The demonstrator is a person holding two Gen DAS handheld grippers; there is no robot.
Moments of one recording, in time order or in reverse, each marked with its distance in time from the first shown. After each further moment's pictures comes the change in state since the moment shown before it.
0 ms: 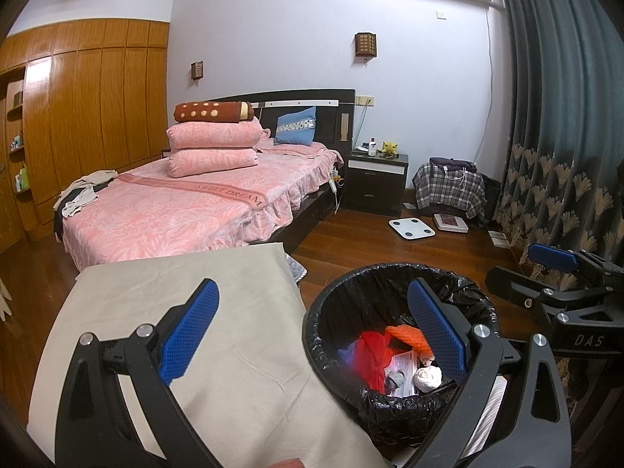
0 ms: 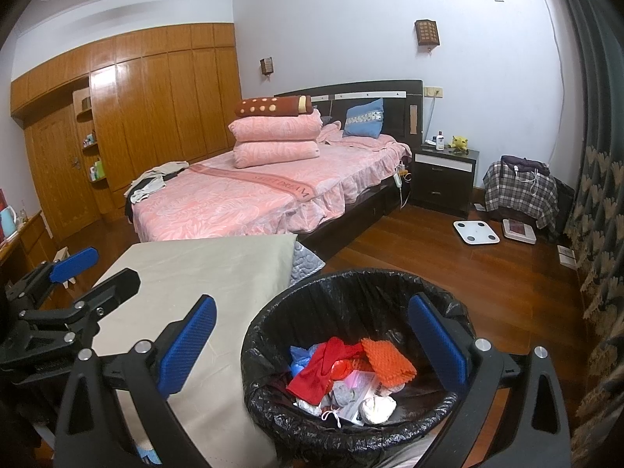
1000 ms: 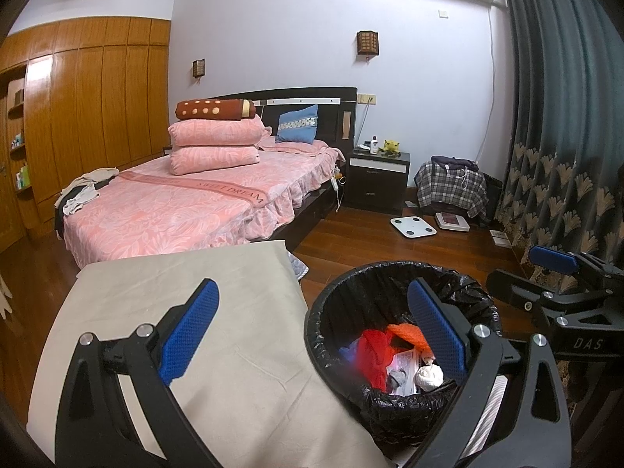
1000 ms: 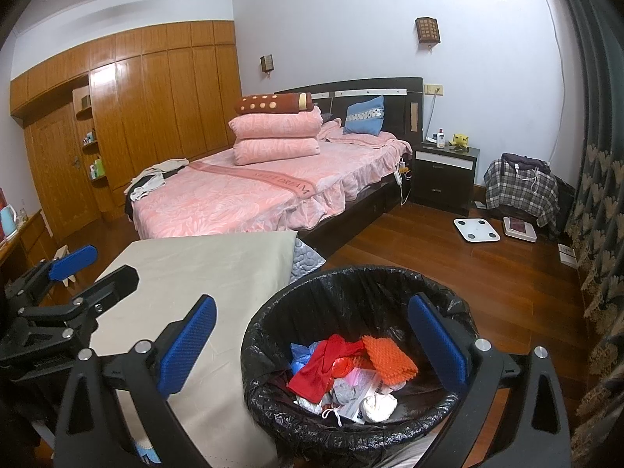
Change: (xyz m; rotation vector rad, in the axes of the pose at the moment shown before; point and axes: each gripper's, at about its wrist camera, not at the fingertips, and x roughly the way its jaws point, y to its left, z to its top) left arm -0.001 0.004 0.000 0.000 0.003 0.003; right arm 0.000 0.002 0.000 0.000 0.004 0.000
